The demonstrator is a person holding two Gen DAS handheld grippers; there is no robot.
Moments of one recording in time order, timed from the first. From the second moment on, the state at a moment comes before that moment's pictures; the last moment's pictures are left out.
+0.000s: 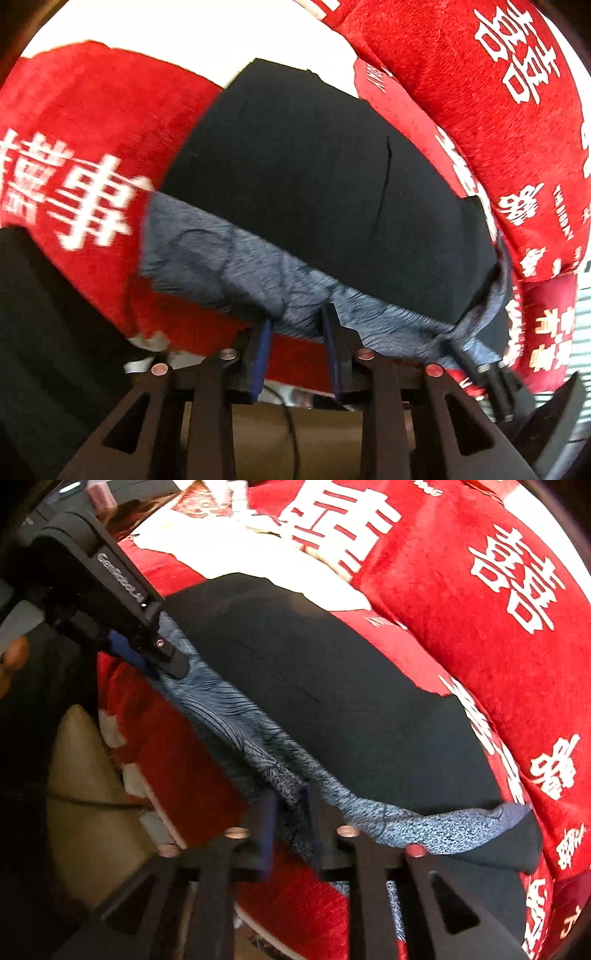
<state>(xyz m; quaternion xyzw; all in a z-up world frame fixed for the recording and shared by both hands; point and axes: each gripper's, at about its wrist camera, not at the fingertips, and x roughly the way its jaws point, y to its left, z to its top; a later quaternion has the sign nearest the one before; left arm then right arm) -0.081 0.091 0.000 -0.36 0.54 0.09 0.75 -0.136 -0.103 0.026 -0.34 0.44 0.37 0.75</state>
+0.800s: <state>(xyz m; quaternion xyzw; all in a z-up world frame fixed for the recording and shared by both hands) -0.001 0.052 0.010 -0.15 0.54 0.13 0.82 -0.055 -0.173 0.025 -0.16 0.54 0.21 0.80</state>
